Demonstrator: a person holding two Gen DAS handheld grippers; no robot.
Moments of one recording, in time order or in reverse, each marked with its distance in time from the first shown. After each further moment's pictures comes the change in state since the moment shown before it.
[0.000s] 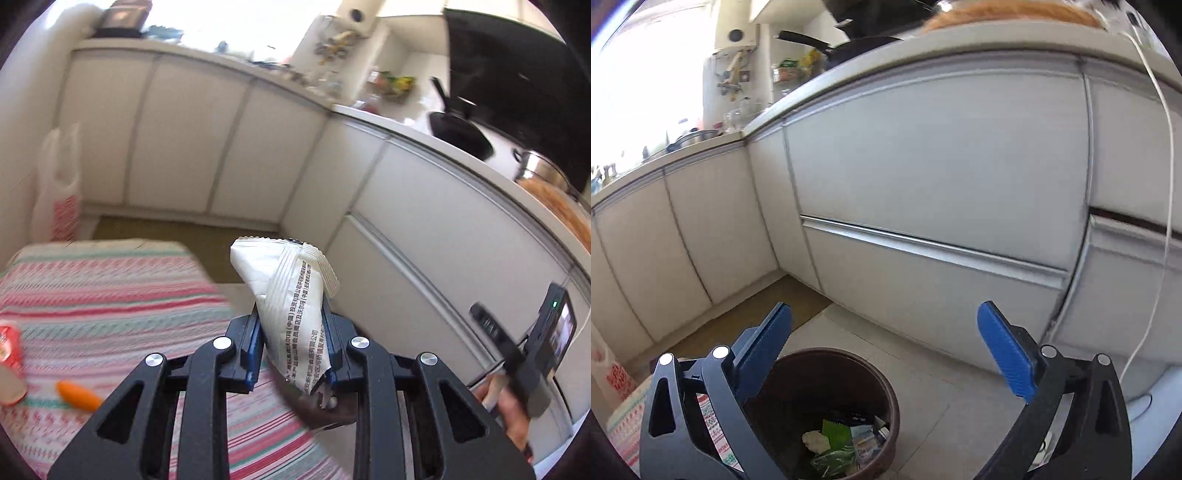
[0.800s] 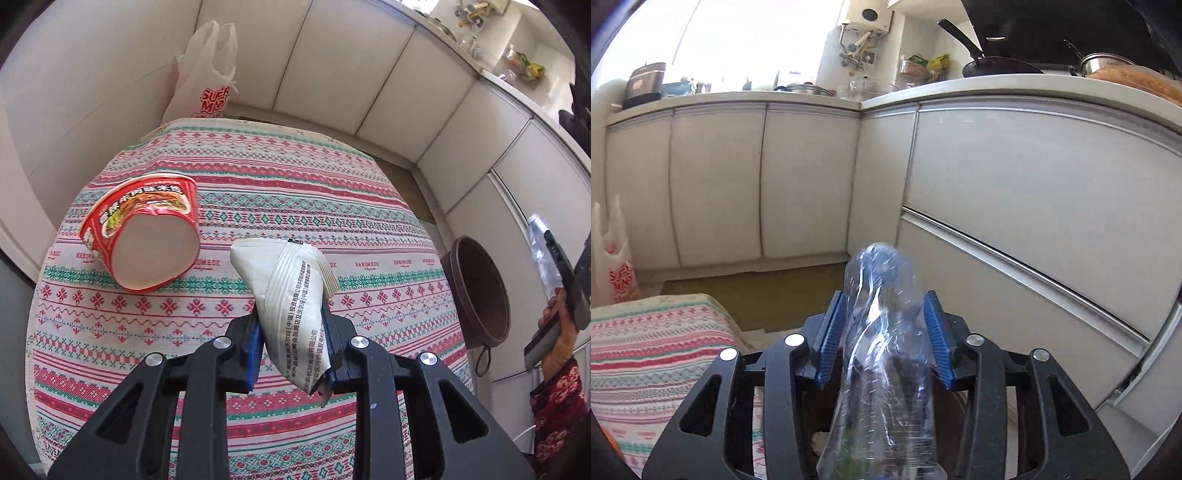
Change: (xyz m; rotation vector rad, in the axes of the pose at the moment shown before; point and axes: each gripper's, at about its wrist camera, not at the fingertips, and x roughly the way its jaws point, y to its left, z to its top) left arm -0.086 0.215 -0.102 -0.251 0.281 0.401; right arm 0.035 0.144 -0.077 -0.466 -0.112 0.225
